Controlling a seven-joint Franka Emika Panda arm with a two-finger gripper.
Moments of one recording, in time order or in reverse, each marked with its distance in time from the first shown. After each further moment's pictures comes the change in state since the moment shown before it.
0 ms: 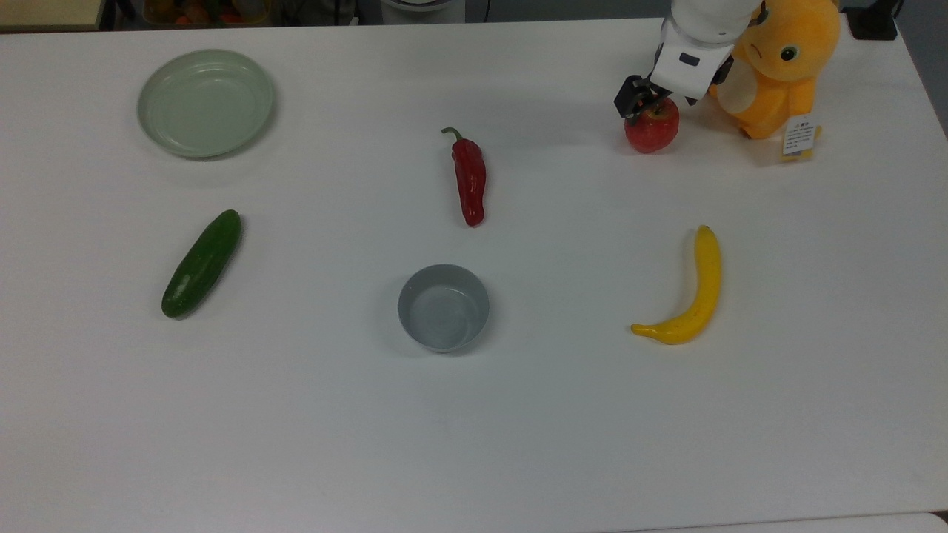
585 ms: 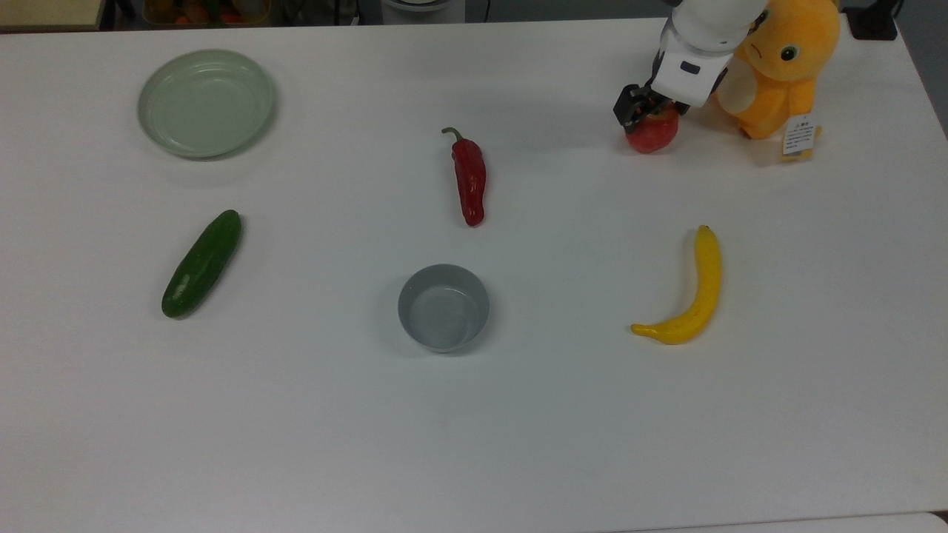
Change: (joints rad) arm 0.002 0.026 0.005 -0.001 -0.060 0.008 0.008
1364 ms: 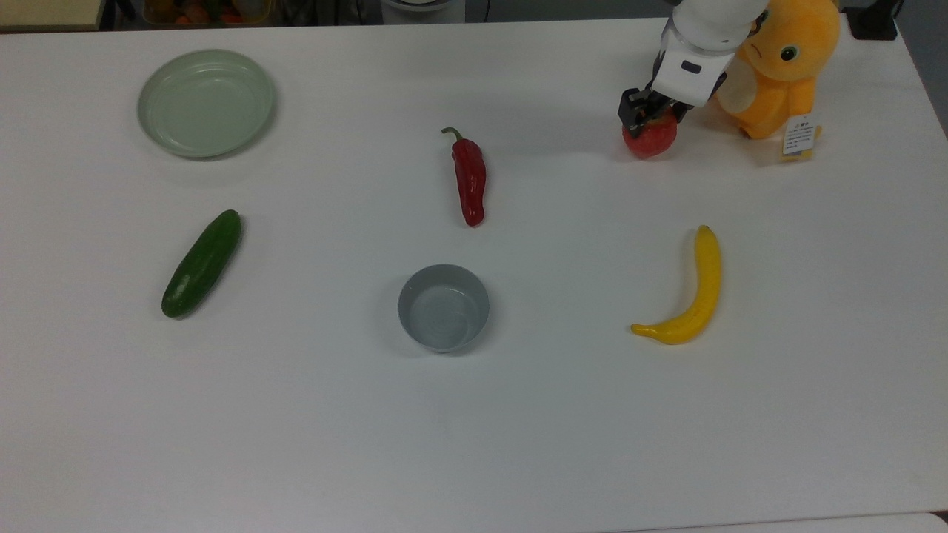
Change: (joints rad) arm -0.014 -0.003 0.004 0.018 -0.020 0.012 0.017
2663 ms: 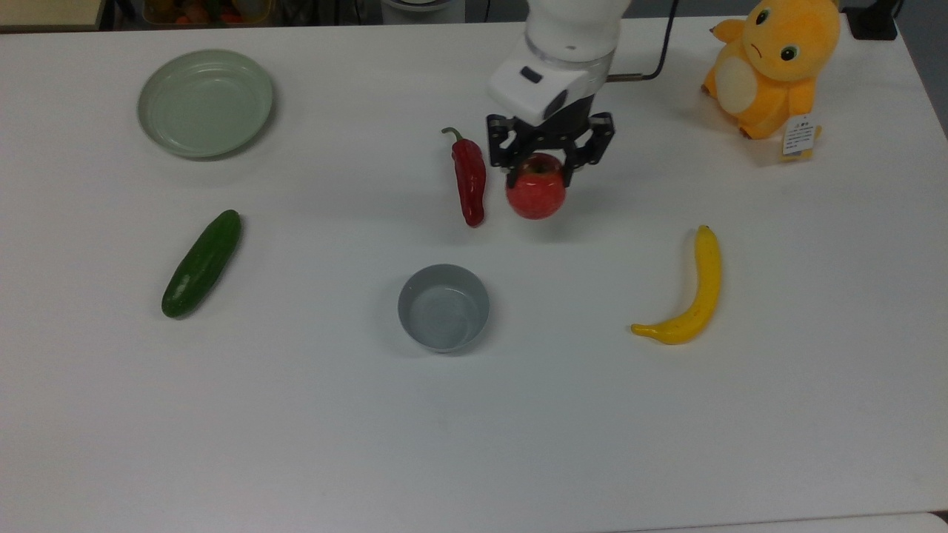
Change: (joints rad) arm -0.250 -0.054 -0.083 0.129 -0.077 0.002 0.007
